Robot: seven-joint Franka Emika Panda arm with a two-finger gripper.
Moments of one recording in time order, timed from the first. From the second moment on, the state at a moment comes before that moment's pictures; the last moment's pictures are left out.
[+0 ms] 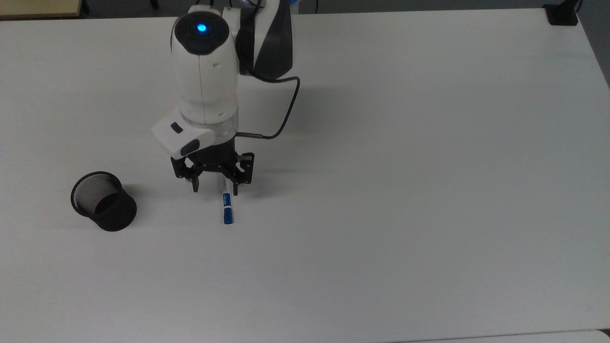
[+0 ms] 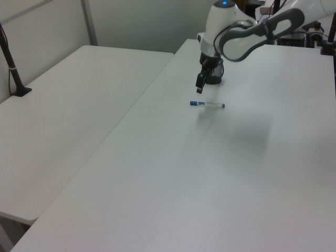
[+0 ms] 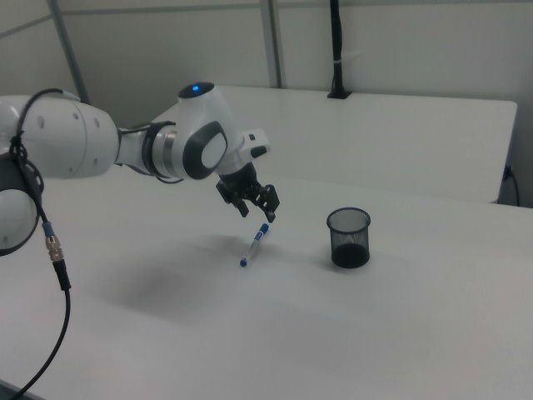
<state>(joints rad) -0.01 0.50 -0.03 -1.62 -0.10 2.38 0.04</state>
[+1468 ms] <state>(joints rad) -0.03 0.60 -0.03 -1.53 -0.17 2.55 0.10</state>
